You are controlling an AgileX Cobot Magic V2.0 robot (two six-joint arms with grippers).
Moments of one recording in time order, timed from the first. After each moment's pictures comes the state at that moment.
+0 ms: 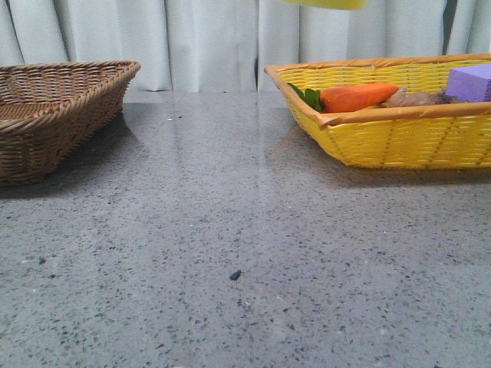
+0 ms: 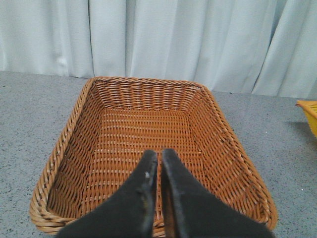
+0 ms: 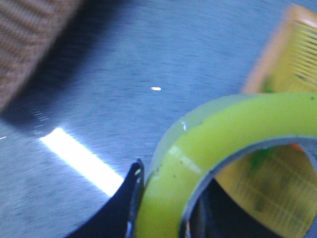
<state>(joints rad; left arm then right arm) -0.12 0.43 -0.45 -0.01 0.25 -0.15 0.52 1.79 -1.99 0.12 1.25 -0.11</state>
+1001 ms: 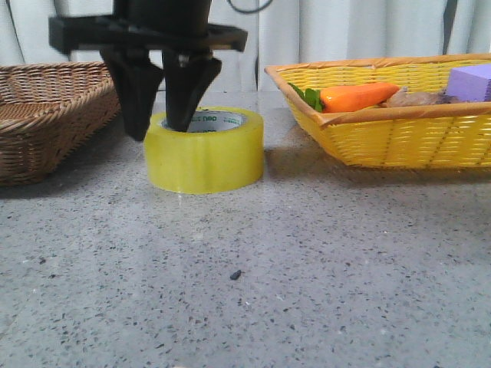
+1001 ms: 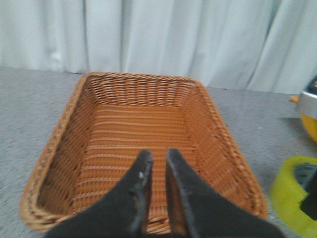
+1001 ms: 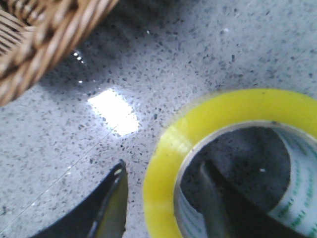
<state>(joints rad) -0.16 0.43 -0.46 -0.02 0.26 -0.15 0.69 2.04 -1.99 0.12 1.24 -0.11</state>
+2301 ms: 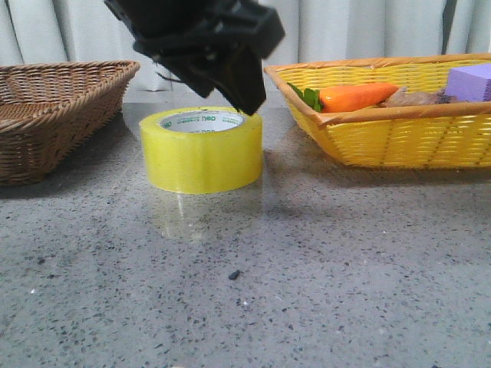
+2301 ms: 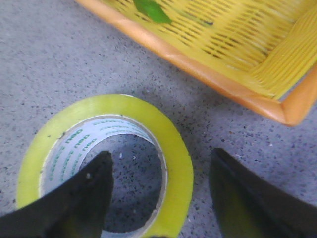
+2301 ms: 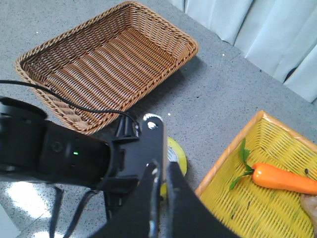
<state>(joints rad) -0.83 1.60 -1.27 0.15 0.61 -0.07 0.69 1.38 -2.00 -0.02 1.28 -0.11</state>
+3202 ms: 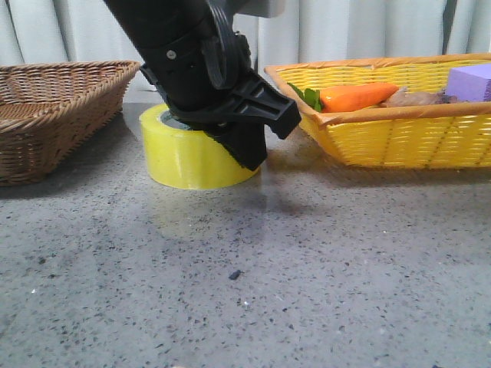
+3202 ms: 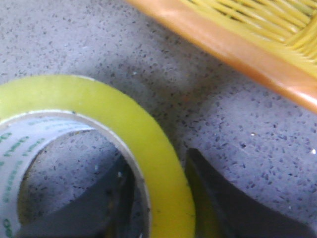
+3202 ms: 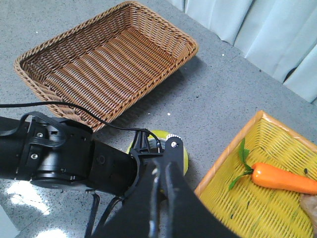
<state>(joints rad) -0.81 1.76 -1.29 0.11 0.57 -0.03 0.69 1.38 -2.00 -0.02 1.28 -0.11</state>
